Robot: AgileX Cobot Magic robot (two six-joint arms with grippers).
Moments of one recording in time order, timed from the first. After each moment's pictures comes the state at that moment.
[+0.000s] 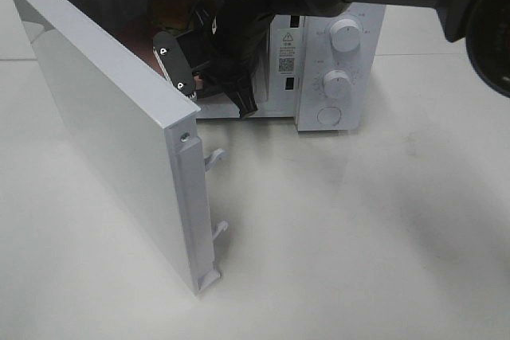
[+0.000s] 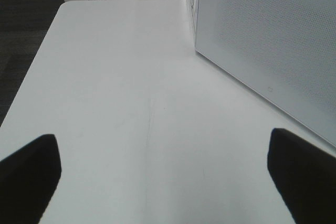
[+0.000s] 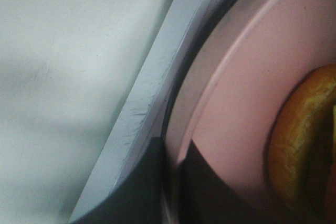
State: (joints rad) left arm -0.04 0.00 -0.50 0.05 1.04 0.00; right arm 0.63 2.32 -1.93 -0.10 0.58 -1.41
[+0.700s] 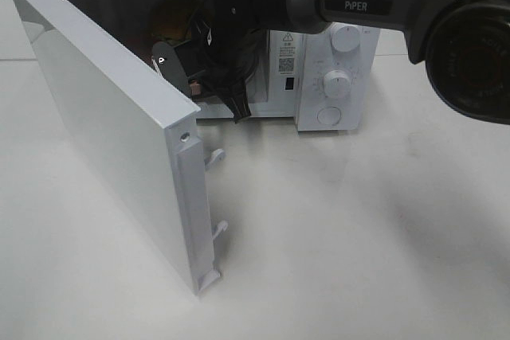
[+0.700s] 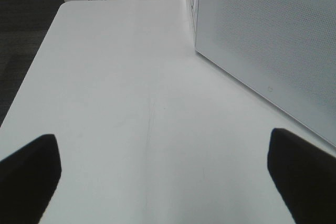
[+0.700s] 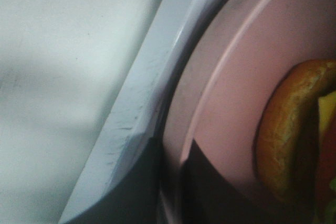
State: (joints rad) left arm -0.04 0.00 -0.50 0.05 1.04 0.00; right arm 0.62 2.41 -2.02 -0.13 0.57 -1.38
